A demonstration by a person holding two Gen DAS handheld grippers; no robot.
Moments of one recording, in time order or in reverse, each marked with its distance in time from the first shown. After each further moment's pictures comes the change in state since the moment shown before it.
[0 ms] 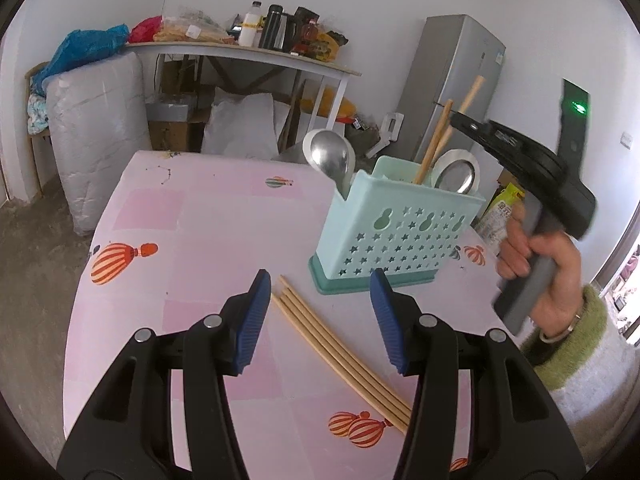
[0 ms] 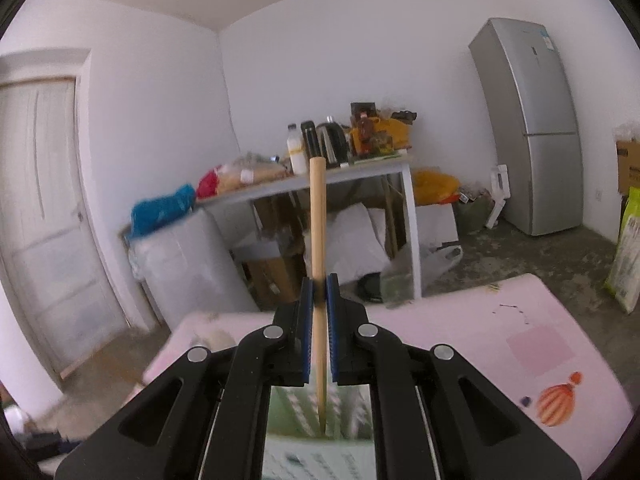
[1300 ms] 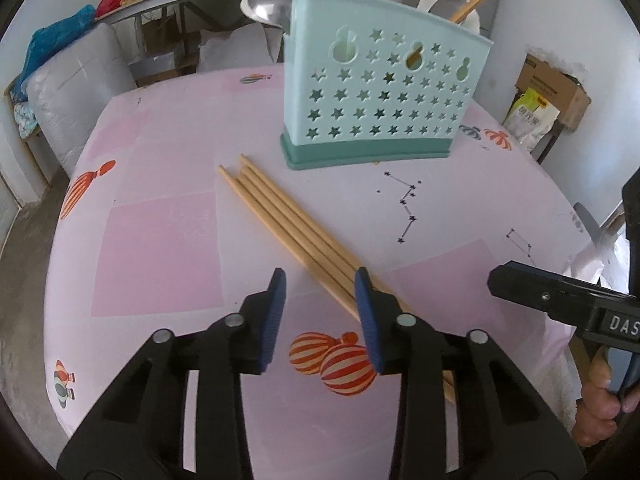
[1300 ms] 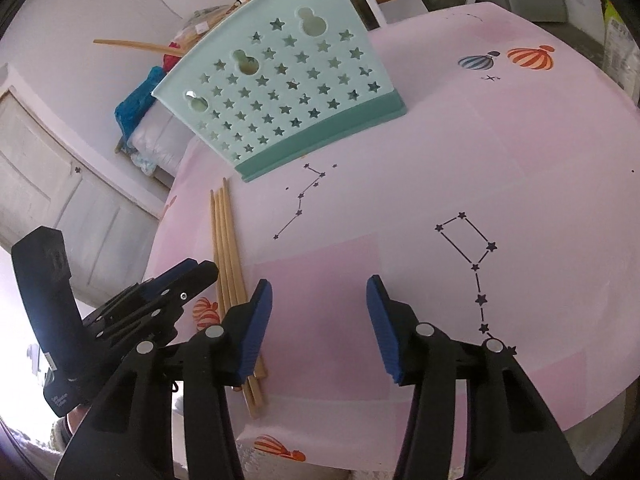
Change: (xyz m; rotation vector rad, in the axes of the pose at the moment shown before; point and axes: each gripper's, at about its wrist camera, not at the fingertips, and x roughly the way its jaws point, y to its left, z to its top) left arm 0.054 -0.043 -0.069 0.137 0.291 0.113; right arm -0.086 -0.017 -0.171 0.367 0.646 0.066
